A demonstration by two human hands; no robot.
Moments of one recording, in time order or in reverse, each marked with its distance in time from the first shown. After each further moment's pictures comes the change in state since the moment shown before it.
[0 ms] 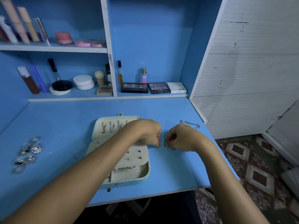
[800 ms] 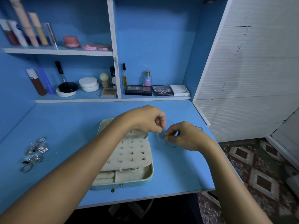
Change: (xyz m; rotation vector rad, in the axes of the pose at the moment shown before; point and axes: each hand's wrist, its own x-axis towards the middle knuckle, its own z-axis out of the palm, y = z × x) left_hand -0.021 -0.023 -0.027 -0.302 0.269 0.111; right_hand -0.001 -0.002 -0.005 0.139 0.096 -0.166
